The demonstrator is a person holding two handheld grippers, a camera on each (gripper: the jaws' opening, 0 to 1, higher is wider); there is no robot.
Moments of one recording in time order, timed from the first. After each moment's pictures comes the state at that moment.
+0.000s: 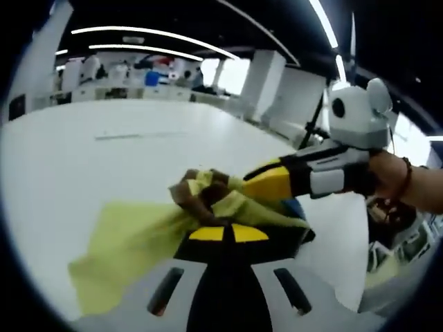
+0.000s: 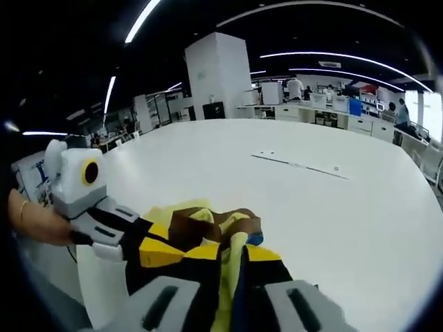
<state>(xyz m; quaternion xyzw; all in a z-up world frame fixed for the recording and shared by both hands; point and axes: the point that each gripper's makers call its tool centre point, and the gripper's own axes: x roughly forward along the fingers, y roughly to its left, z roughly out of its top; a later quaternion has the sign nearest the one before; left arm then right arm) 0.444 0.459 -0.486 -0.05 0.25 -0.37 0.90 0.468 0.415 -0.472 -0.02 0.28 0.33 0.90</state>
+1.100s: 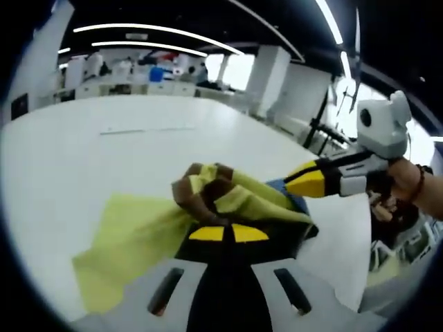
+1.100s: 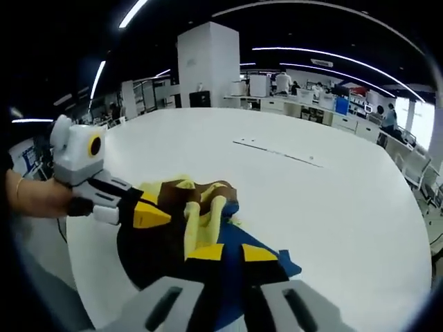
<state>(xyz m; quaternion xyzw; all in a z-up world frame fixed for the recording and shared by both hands) 0.443 0.464 -0.491 -0.05 0.26 -0.35 0.90 0.439 0.371 -0.476 -0.07 0.30 0.28 0.91</state>
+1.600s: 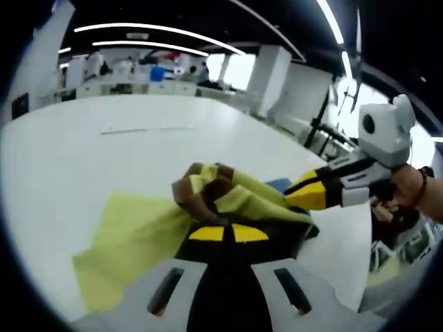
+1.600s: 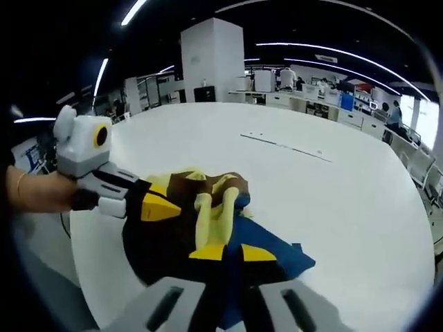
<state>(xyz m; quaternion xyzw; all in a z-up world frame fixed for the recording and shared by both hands) 0.443 0.464 -0.492 -0.05 0.27 -0.35 0.90 0.430 0.381 -0.485 -0.09 0.31 0.29 0.90</state>
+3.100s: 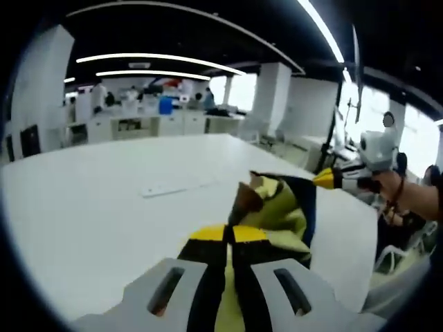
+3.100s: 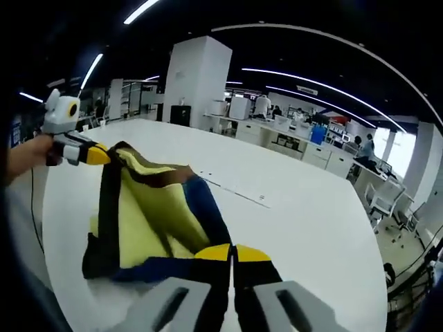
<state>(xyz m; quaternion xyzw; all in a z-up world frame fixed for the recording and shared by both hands) 0.506 0.547 -0.362 -0.02 0.18 -0.33 0.93 0.505 0.303 -0.389 -0.13 0.21 0.20 0.95</state>
